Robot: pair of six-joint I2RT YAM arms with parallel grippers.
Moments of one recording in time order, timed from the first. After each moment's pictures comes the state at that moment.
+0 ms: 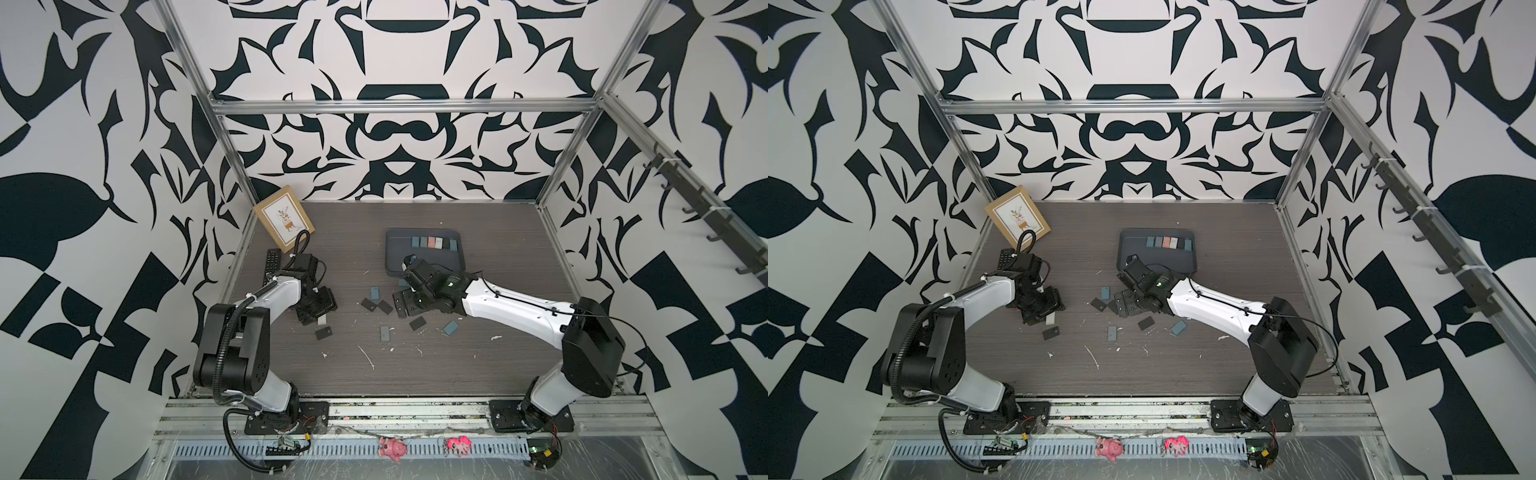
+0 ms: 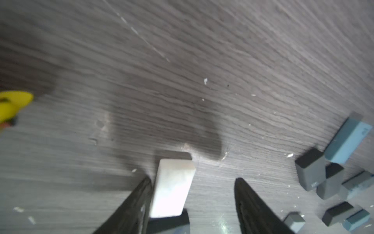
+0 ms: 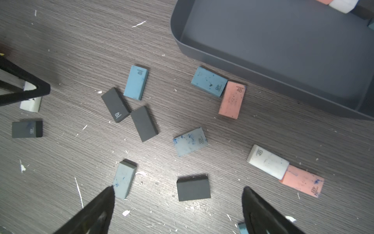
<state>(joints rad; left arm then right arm) -0.15 1.54 0.82 -0.65 0.20 -0.54 0.88 1.61 1.17 -0.61 0.14 0.51</state>
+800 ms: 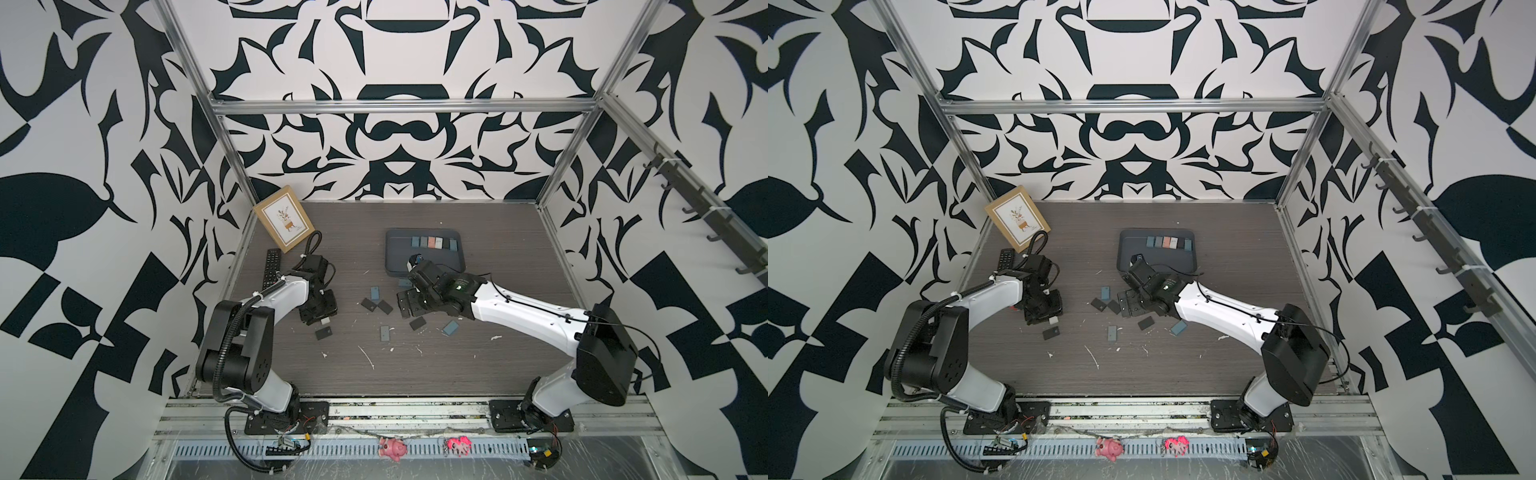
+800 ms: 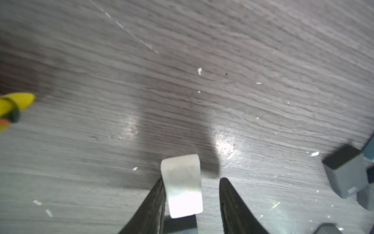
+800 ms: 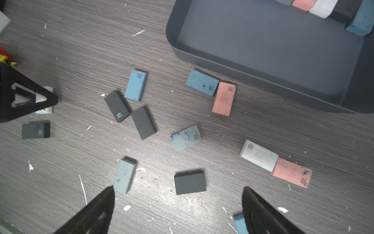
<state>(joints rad) -0.23 1.57 0.84 -0.68 0.08 -0.51 0.88 1.54 1.13 -0.60 0.15 0.52</state>
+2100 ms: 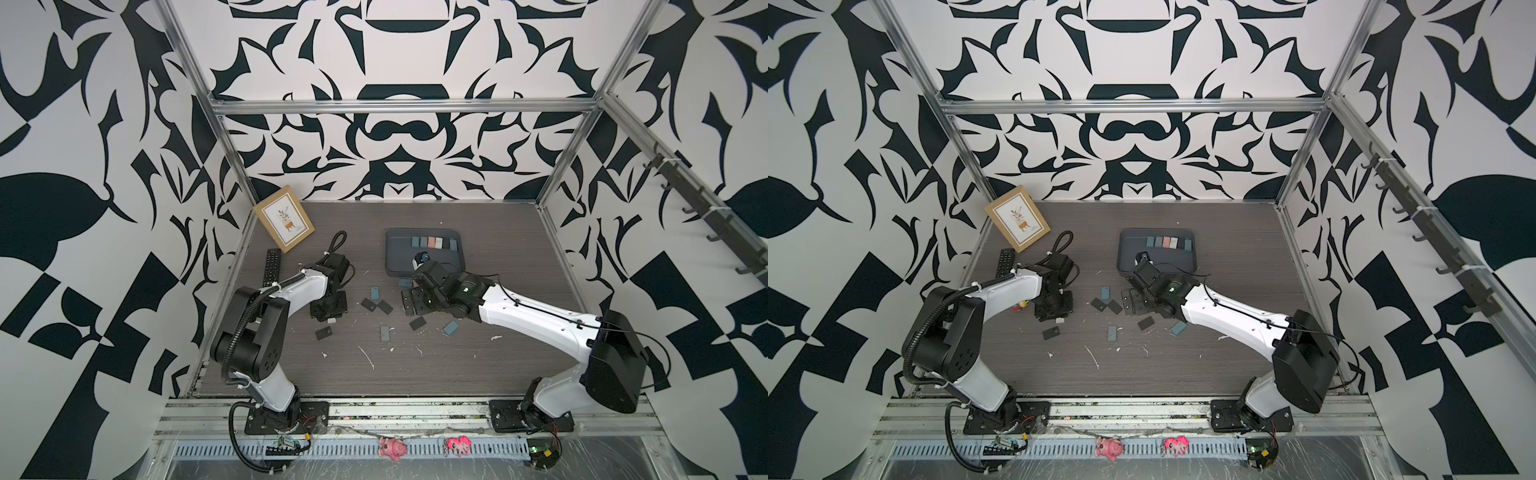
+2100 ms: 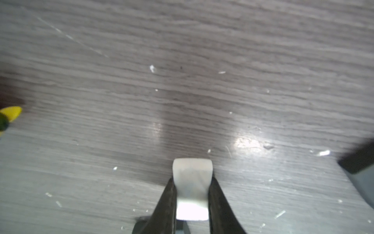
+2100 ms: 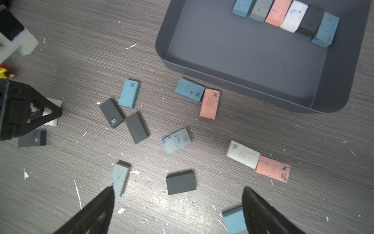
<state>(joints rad) -0.39 1.66 0.94 -0.76 -0.07 -0.50 0.88 1.49 1.11 -0.60 0.21 0.53</state>
